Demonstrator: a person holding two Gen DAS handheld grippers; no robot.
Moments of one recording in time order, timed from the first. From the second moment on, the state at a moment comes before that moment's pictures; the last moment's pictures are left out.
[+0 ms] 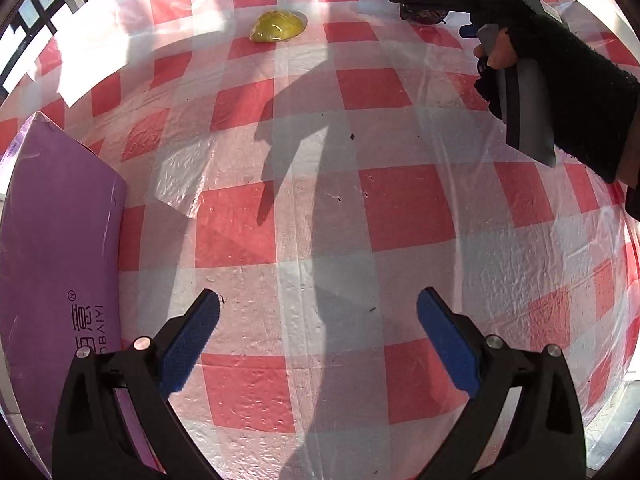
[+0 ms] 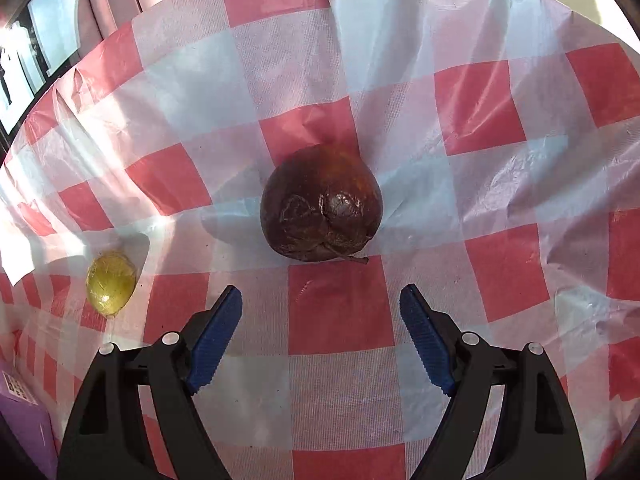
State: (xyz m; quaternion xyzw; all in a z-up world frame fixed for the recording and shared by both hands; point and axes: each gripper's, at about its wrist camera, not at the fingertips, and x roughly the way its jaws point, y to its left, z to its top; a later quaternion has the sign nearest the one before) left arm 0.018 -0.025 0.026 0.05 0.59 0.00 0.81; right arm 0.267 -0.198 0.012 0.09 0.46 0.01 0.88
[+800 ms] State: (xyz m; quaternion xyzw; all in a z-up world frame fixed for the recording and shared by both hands) left arm 0.274 0.030 0.011 -0.06 0.51 0.09 0.85; right arm 0.310 -0.220 0.002 0.11 0.43 0.02 0.90
